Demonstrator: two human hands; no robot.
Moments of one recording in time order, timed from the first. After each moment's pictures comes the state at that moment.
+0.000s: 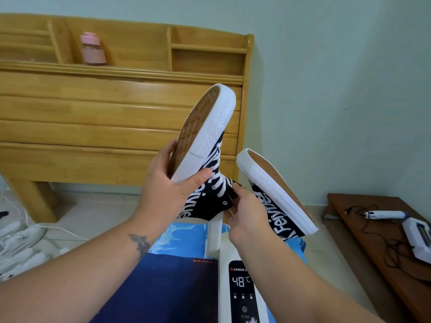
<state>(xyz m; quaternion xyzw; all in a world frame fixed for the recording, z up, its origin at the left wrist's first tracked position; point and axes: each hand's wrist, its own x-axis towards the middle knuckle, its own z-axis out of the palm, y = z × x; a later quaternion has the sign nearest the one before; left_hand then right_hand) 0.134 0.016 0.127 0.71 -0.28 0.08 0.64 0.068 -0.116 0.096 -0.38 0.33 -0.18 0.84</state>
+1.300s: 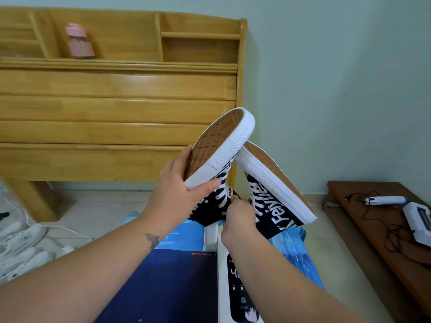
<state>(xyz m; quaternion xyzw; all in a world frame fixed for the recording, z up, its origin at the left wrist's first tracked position) 0.140 -0.003 0.098 0.83 -0.31 0.06 0.47 0.081 -0.110 0.063 -0.42 0.44 -0.21 0.76</state>
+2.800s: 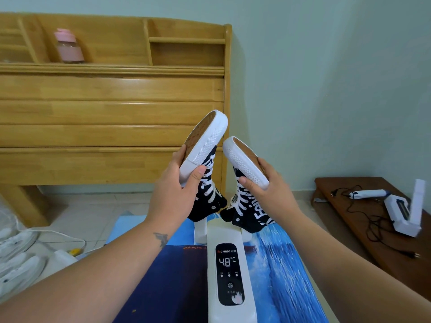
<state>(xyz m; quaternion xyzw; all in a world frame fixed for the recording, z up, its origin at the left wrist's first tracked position) 0.107 -0.018 0.100 0.79 -0.27 0.06 0.55 0.017 -0.225 0.069 -0.85 0.21 -0.26 0.42</state>
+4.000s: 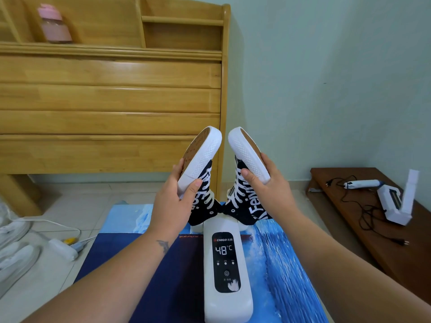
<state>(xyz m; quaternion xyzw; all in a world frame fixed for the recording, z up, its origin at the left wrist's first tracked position) 0.112 -0.020 0.035 0.79 -0.24 0.02 0.56 0.013 -0.221 0.051 -0.80 0.25 -0.27 0.47</state>
